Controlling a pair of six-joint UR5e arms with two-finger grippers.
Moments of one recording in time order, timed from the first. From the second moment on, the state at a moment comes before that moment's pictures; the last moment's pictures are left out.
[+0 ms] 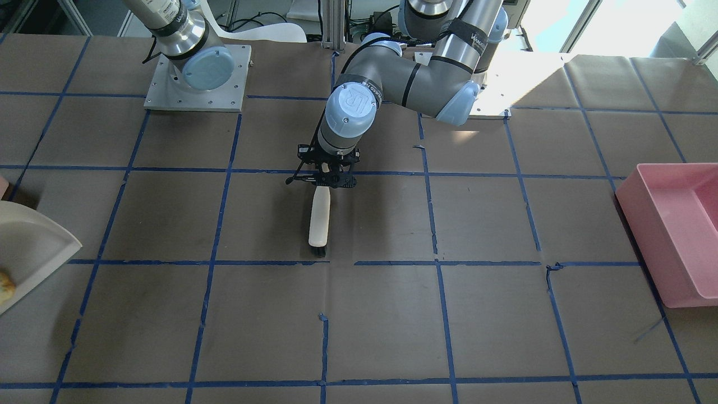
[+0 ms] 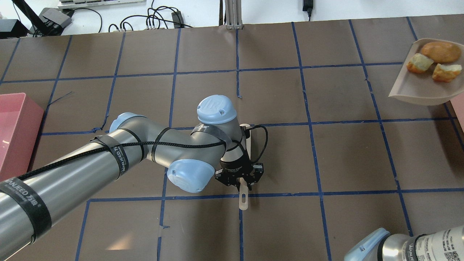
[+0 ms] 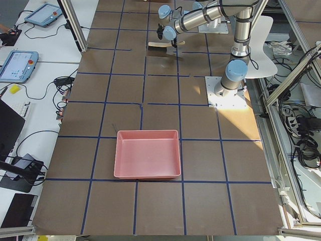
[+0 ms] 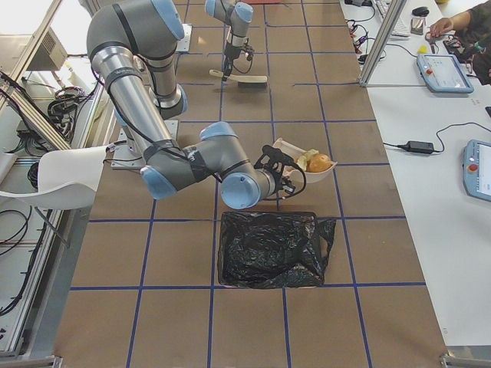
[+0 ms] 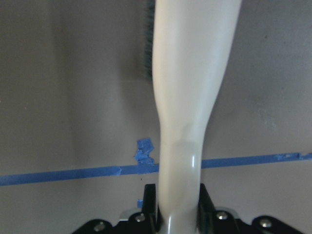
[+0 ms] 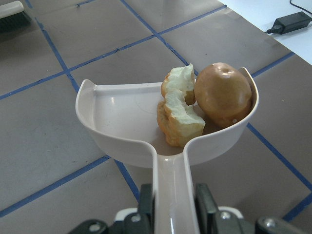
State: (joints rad) left arm -2.01 -1.87 -1.97 -1.10 1.28 -0.44; right arm 0.50 -1.26 1.46 -1.45 -0.88 -2.14
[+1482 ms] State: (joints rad) left arm -1.93 -1.85 -1.75 -1.21 1.39 -0.33; right arm -0.10 -1.29 1.33 -1.18 -0.88 -2.28
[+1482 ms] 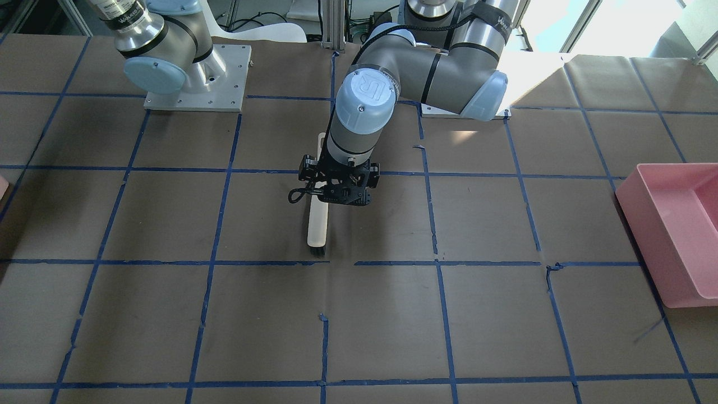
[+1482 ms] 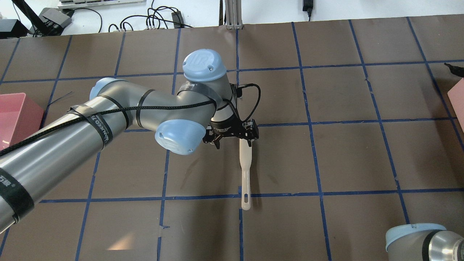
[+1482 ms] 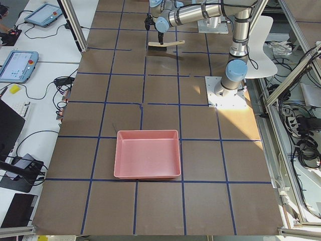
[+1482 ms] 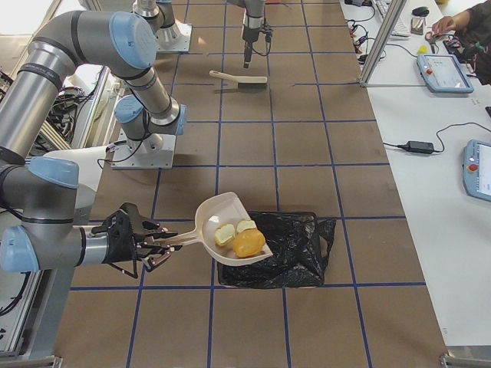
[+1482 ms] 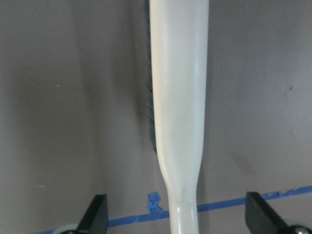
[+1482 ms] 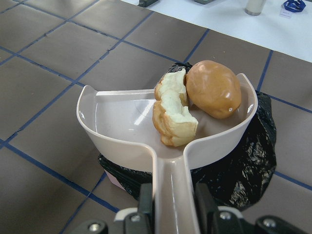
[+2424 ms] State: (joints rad) left arm -1.78 -1.73 -1.43 -1.55 1.44 -0.25; right arm -0.04 -1.30 1.27 -1.22 -0.97 -2.06
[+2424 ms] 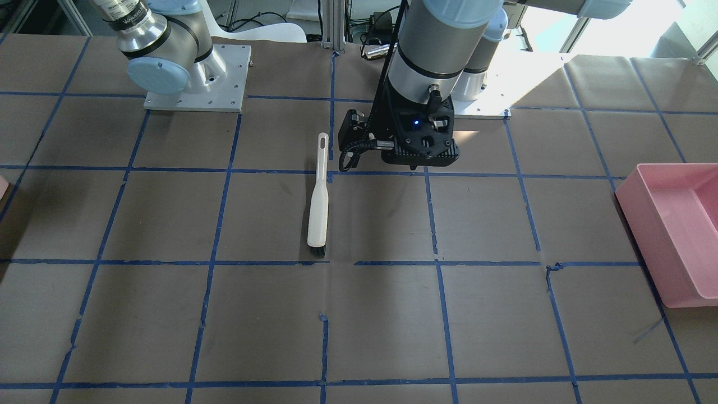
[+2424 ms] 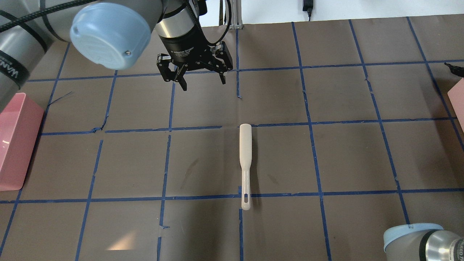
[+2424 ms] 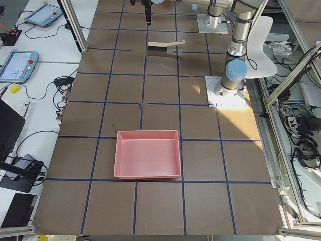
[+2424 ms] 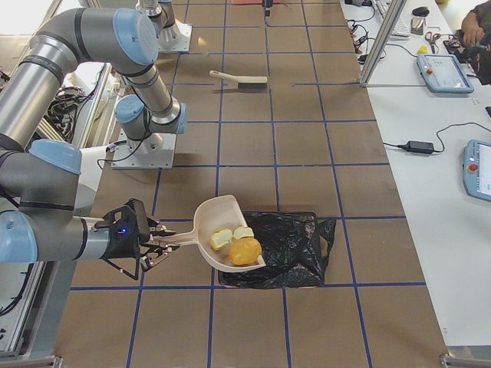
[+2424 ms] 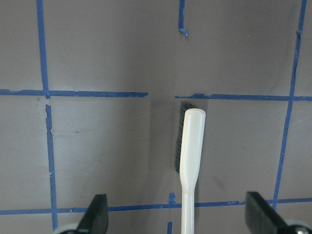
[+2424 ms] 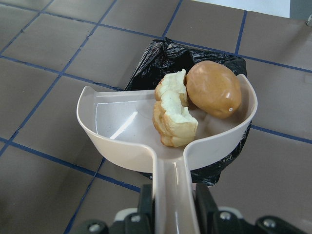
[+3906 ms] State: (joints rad) left arm -1.68 -1.60 -1.53 -1.55 1.47 -0.07; right arm 0.18 -1.31 1.14 -1.30 -1.17 -1.76
